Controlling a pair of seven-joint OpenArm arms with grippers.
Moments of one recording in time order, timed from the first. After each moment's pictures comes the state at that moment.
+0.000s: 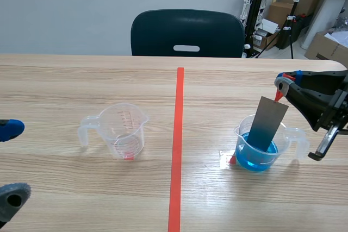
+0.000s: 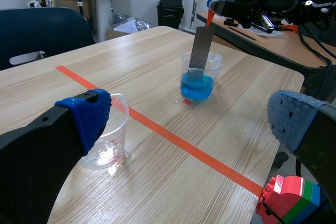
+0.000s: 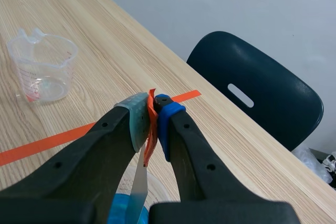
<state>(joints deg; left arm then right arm) 42.4 -48.1 0.3 91.3 -8.2 -44.0 -60.2 -14.4 42.2 -4.4 82.8 1.2 33.0 45.9</state>
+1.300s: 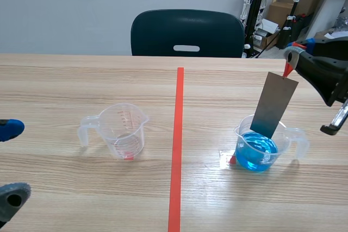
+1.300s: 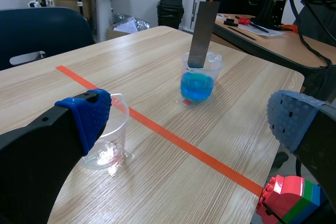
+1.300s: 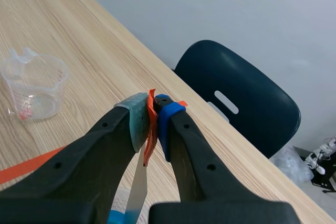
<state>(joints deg) 42.4 -48.1 0.3 91.3 -8.2 -44.0 -60.2 -20.4 42.3 6.1 97.7 8.9 36.3 30.8</state>
